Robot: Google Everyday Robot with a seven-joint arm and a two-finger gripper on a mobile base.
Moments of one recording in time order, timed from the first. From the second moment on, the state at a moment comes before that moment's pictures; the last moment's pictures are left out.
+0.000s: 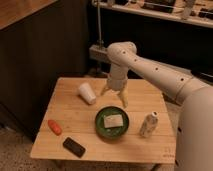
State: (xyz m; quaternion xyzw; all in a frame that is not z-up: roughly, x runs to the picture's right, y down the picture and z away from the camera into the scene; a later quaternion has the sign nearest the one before) arm 0.046 0.050 0.733 -0.37 -0.25 -0.37 0.81
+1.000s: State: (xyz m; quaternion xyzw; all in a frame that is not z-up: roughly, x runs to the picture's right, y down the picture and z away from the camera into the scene) arm 0.129 0.068 0.675 -0.38 -0.24 -0.32 0.83
